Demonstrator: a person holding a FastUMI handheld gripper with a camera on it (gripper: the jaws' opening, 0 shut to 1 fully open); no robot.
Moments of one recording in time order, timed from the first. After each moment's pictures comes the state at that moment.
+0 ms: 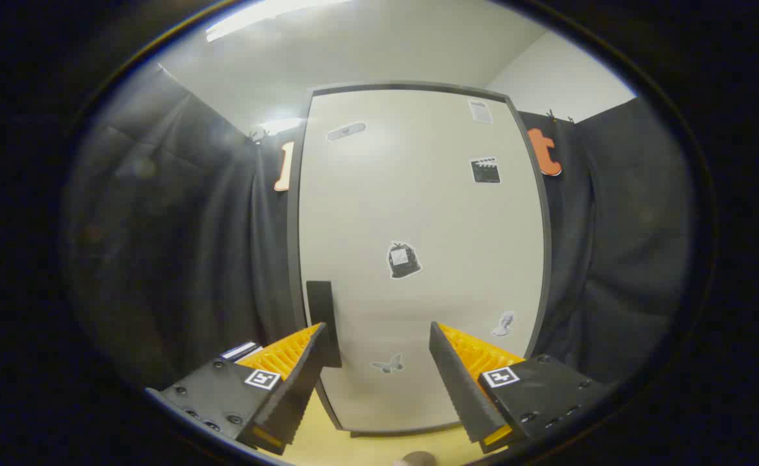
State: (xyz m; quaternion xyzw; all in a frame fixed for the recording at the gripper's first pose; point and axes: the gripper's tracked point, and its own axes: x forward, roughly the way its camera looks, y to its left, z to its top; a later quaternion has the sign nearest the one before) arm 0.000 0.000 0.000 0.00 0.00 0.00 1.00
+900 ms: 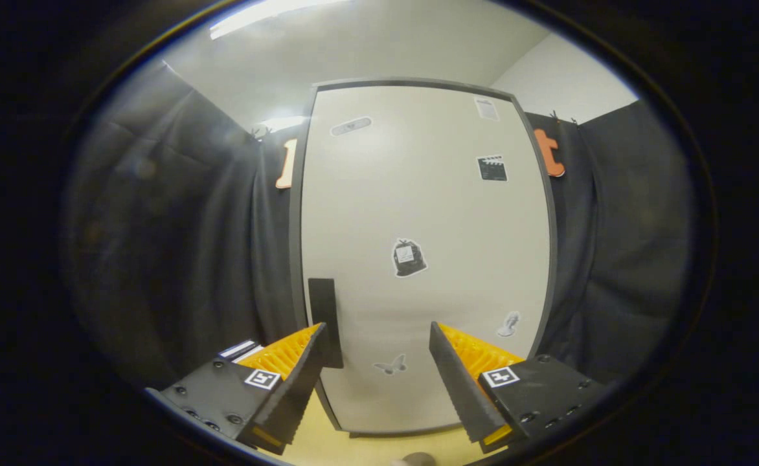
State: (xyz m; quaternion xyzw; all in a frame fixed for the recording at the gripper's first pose) arm 0.007 0.008 -0.003 0.00 0.00 0.00 1.00
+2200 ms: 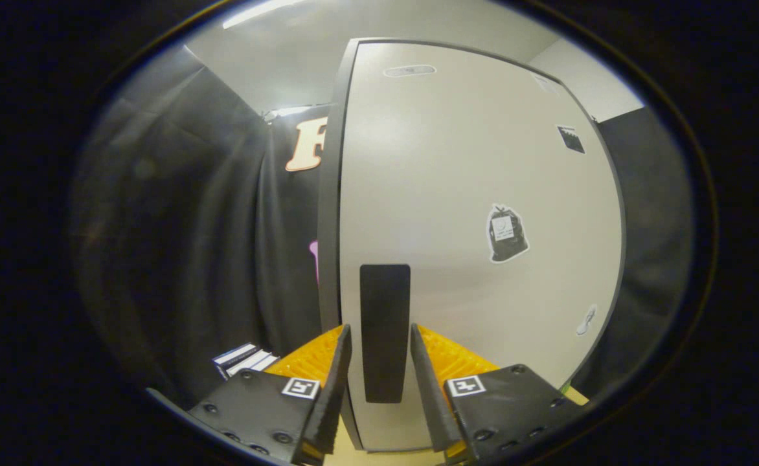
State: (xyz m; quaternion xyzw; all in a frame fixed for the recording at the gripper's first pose) arm 0.099 0.076 -0.042 -0.01 0.01 0.01 1.00
